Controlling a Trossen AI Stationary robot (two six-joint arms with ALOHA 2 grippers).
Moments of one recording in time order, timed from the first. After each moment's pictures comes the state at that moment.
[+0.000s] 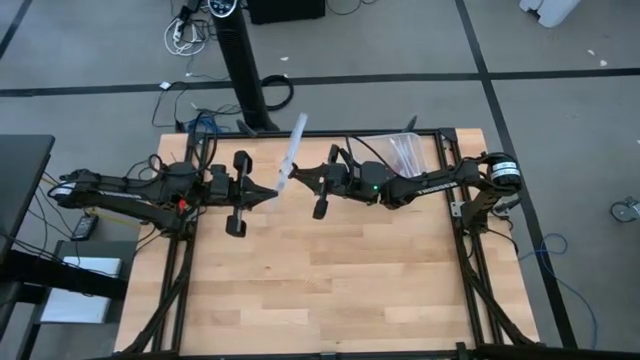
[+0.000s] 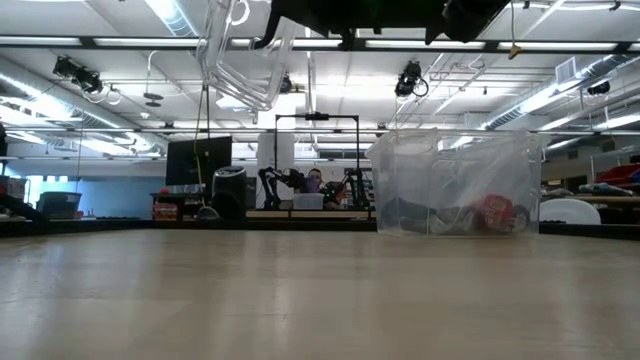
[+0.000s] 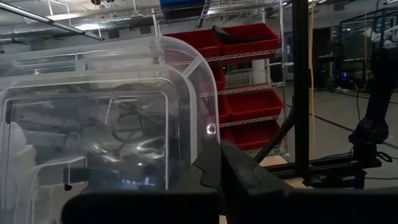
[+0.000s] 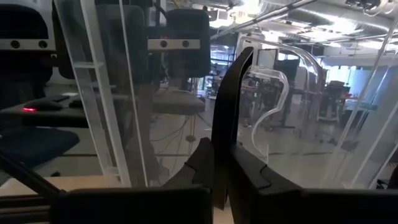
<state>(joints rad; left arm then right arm) -0.09 0.84 0.73 0.31 -0.03 0.12 -0.03 1.70 1.08 0.81 0.21 -0.13</state>
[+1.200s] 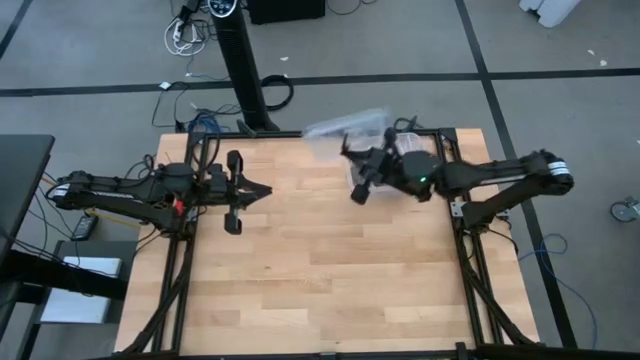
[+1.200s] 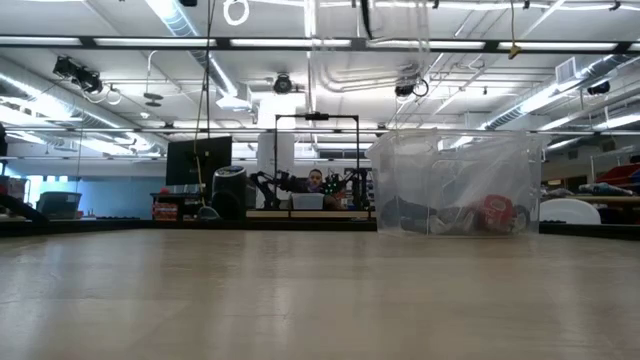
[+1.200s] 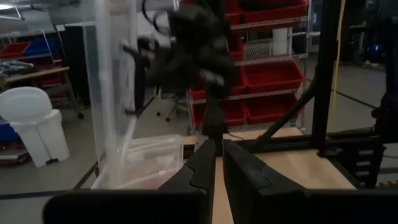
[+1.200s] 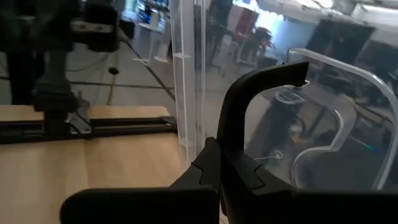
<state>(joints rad) -0.09 0.77 0.73 0.10 -0.13 0.10 0.07 1.25 1.12 0.04 0.63 -0.22</state>
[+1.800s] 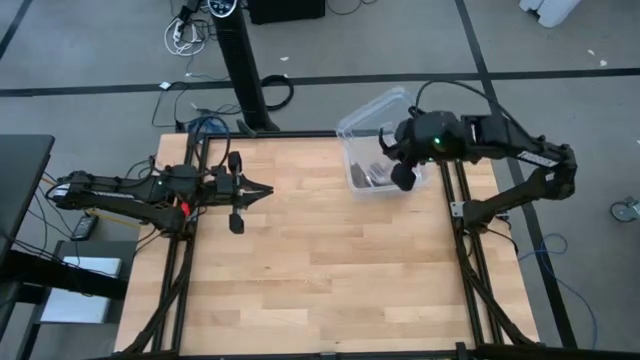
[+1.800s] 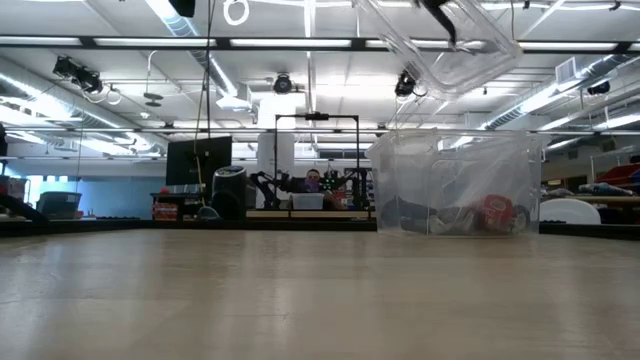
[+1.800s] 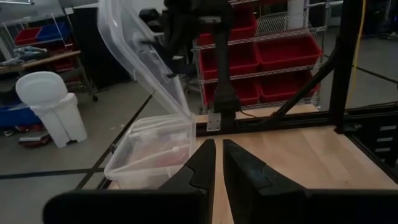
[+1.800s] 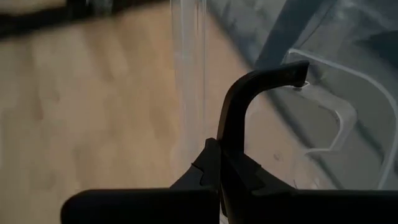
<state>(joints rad) -0.09 0.77 0.73 0.01 -0.19 0.13 -0.11 1.24 1.63 -1.13 0.31 0.17</state>
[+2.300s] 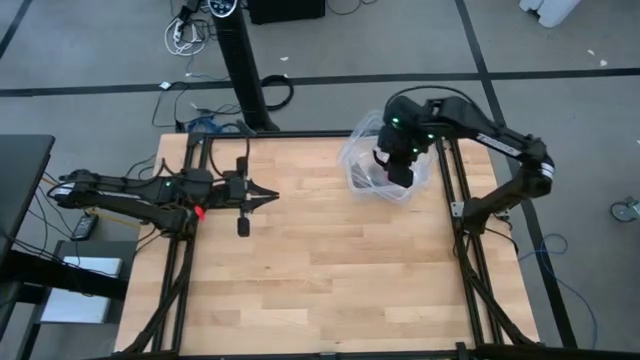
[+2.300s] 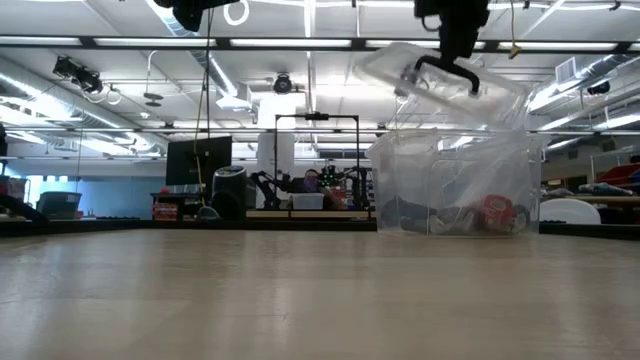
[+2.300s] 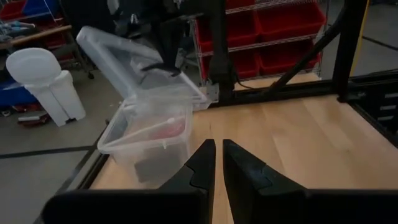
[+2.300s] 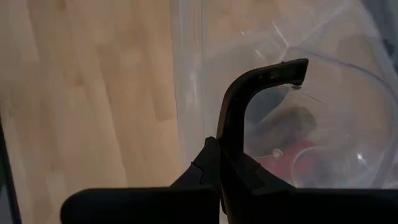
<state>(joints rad) -0.09 0.83 0.73 -0.04 -0.19 0.13 -0.40 1.43 1.64 -1.37 -0.17 -0.10</state>
